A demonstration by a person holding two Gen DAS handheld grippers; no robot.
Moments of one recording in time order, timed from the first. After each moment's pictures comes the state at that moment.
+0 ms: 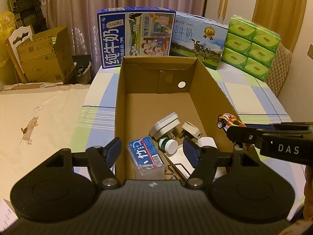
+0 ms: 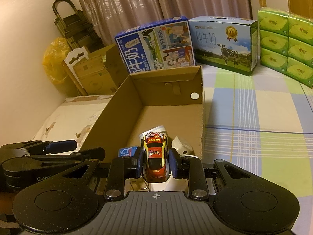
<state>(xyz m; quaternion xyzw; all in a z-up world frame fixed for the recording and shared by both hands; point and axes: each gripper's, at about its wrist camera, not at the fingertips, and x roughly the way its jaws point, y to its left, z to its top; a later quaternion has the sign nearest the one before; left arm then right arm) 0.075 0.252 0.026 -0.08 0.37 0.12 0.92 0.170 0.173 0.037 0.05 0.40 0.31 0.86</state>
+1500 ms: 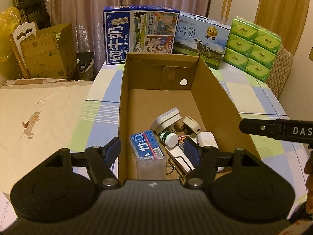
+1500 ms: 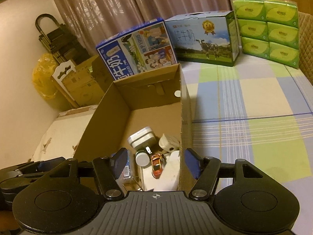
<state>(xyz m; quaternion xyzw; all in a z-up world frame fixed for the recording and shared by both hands) 0.061 0.250 0.026 -0.09 0.37 0.13 0.92 0.170 0.145 0.039 0.10 0.41 0.26 0.87</state>
